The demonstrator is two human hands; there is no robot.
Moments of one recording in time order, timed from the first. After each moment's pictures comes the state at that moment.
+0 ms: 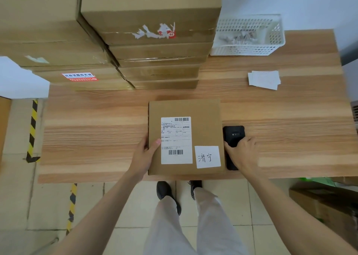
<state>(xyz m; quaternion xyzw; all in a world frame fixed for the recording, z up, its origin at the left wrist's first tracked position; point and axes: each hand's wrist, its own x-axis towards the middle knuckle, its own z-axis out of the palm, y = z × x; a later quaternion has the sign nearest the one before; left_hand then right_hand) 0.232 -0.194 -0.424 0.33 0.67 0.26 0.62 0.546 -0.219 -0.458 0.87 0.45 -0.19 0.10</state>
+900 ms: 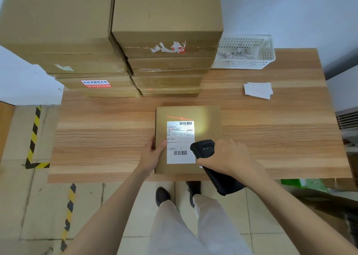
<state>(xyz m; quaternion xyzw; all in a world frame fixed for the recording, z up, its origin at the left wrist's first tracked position) 0.227 -0.194 -0.422 0.35 0.65 0.26 0.62 0.454 -0.200 -0.251 0.71 0.58 -0.34 0.19</state>
